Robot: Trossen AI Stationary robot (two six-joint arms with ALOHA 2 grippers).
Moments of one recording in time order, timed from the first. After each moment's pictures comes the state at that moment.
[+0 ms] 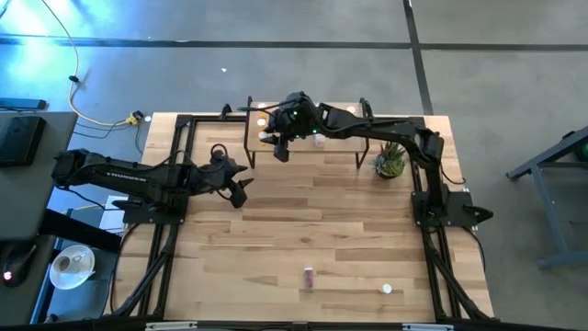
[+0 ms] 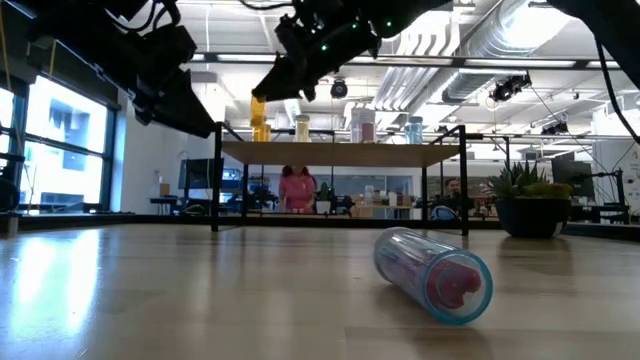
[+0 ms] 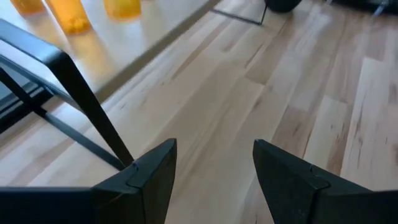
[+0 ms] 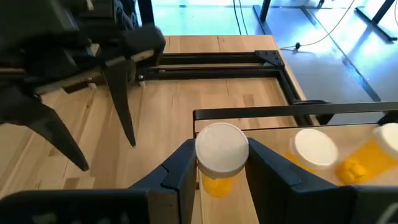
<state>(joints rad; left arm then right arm) 0.11 0.93 0.47 -0.18 -0.46 -0.32 -0.33 2.02 1.78 -0.27 -0.23 -0.18</state>
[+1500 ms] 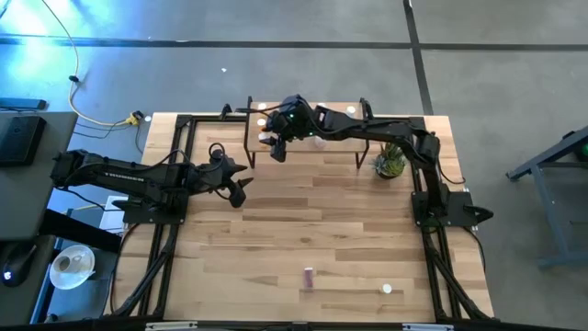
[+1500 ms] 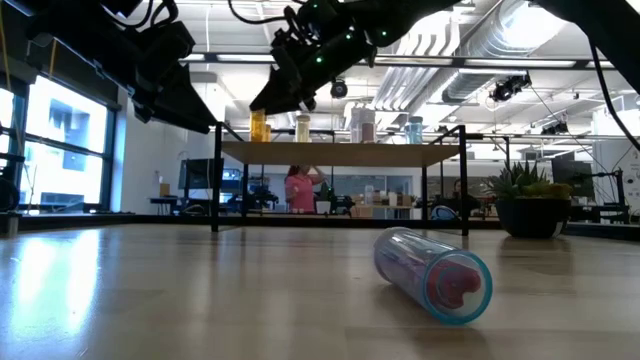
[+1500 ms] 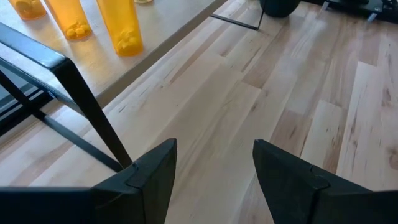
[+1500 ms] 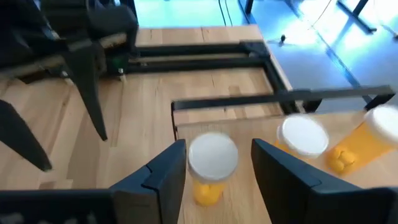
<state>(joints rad) 0.11 0.91 0.47 -0.18 -0.46 -0.32 -0.33 2.05 1.78 -0.25 -0.17 -0.16</state>
